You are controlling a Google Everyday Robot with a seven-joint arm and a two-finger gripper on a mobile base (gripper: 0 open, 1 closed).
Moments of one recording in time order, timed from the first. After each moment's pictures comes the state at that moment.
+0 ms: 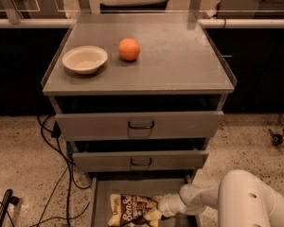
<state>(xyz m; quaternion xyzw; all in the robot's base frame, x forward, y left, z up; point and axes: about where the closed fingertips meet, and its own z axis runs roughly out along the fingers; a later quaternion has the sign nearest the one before) 0.482 -0.049 0.133 -0.46 0.80 0.31 0.22</state>
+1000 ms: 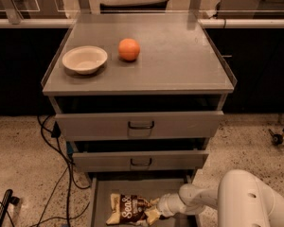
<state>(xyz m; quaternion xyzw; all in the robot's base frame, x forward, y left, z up) 0.482 -0.048 0.132 -0.46 0.80 0.31 0.22</state>
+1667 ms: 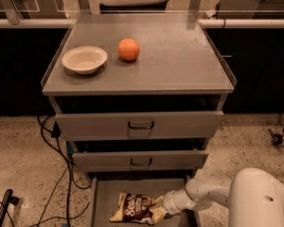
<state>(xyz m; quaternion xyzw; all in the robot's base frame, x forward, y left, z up) 0.475 -0.058 0.183 -0.50 0.77 0.34 0.23</state>
